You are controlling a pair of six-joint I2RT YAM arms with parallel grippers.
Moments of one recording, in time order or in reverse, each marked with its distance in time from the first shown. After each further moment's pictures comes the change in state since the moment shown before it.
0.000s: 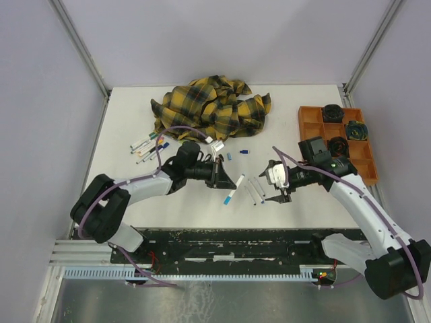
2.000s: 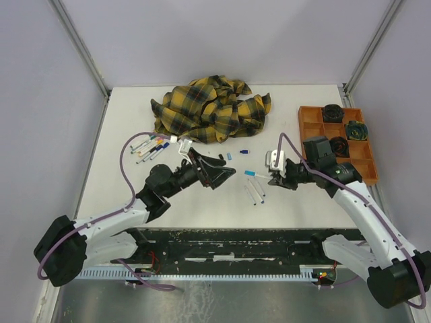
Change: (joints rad) left arm -0.151 -0.438 -0.220 0.427 -0.481 -0.091; right arm 0.027 -0.064 -0.024 0.085 0.281 0.267
